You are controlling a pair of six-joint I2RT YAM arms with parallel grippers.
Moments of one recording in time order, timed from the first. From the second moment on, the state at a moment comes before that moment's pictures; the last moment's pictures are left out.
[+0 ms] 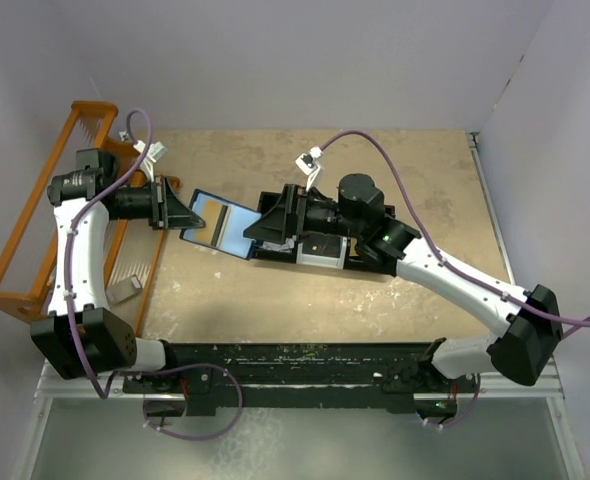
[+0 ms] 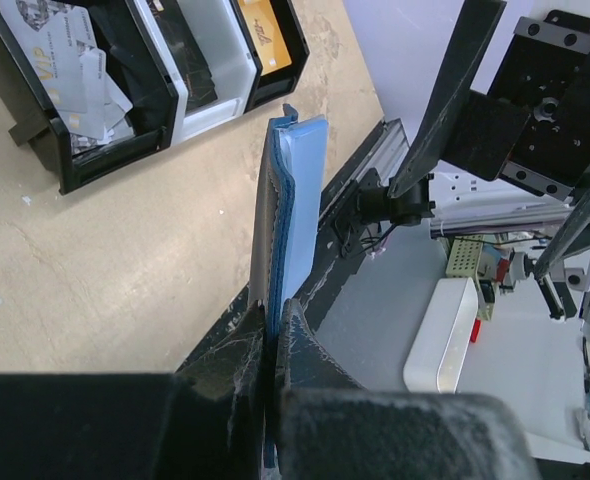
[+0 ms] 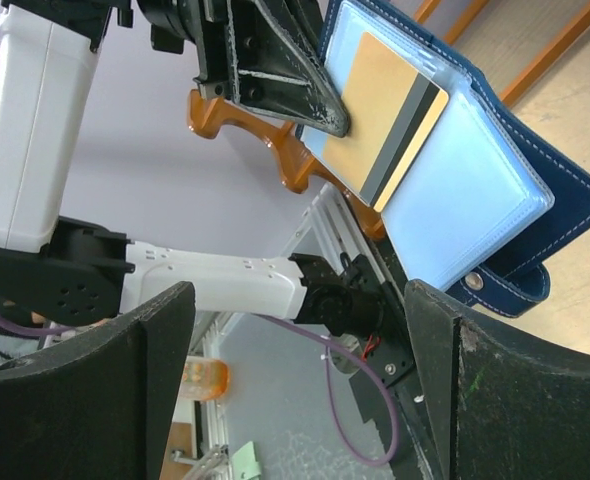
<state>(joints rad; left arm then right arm) 0.22 1.37 1.45 -1.33 1.19 0.28 0.81 1.35 1.15 0.11 -0.48 0.89</state>
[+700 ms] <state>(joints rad) 0.24 1.38 1.47 -1.43 1.30 0.39 0.85 1.37 1.15 0.24 -0.48 0.99</state>
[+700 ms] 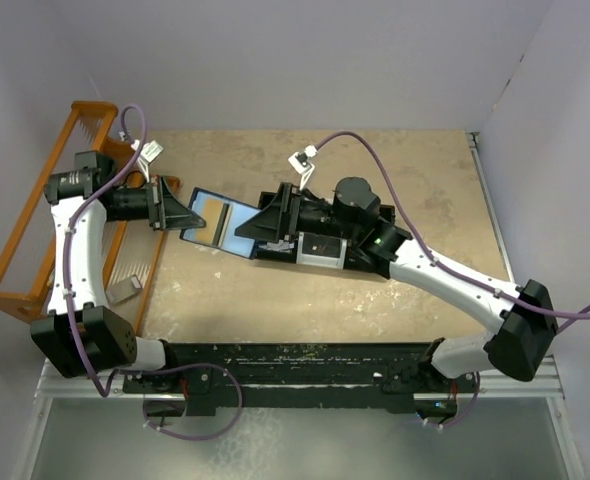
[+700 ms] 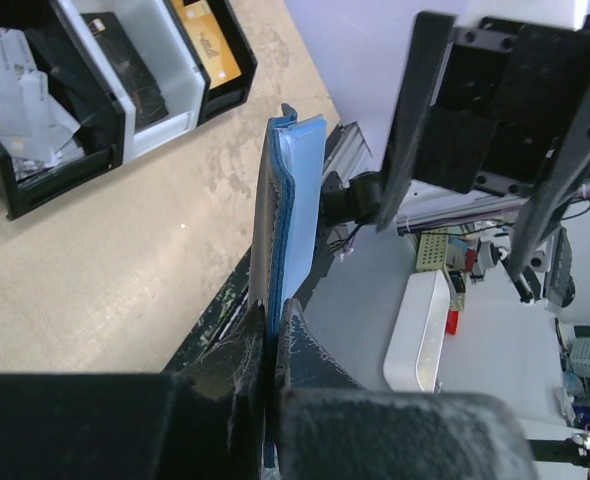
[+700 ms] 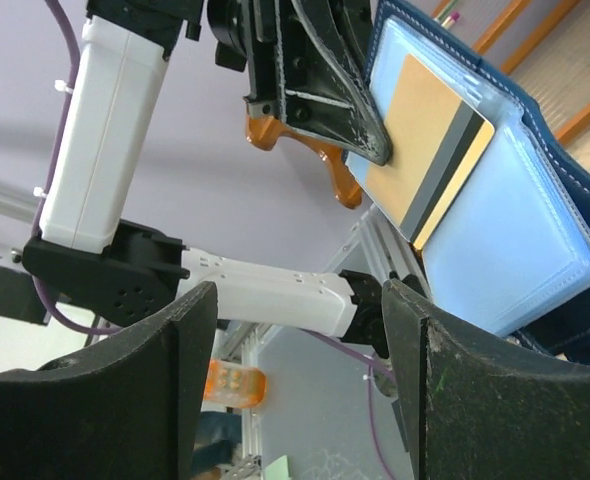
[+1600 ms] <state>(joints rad) 0.24 1.36 1.49 -1.53 1.49 0.44 0.89 1.46 1.15 0.39 -0.46 1.01</state>
